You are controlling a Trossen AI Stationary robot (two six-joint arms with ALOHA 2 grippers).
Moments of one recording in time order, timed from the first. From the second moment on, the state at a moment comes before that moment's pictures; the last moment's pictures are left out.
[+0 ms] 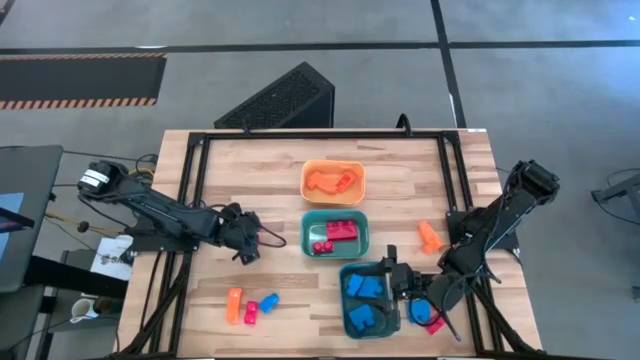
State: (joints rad) left arm -0.29 1.29 0.53 -0.54 -0.36 -0.69; right arm 0.79 1.44 0.90 0.36 0.81 0.38
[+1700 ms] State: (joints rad) left arm -0.17 1.44 0.78 0.26 -0.20 -0.33; right arm 0.78 1.44 0.90 0.35 0.81 0.38
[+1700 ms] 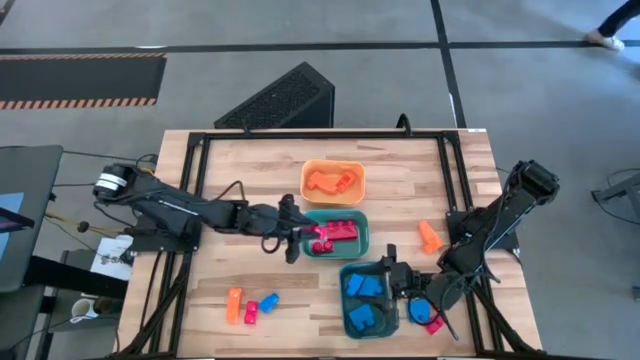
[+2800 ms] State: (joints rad) left arm -0.27 1.42 0.92 0.11 -0.36 -0.21; right arm 0.80 1.44 0.90 0.35 0.81 0.39
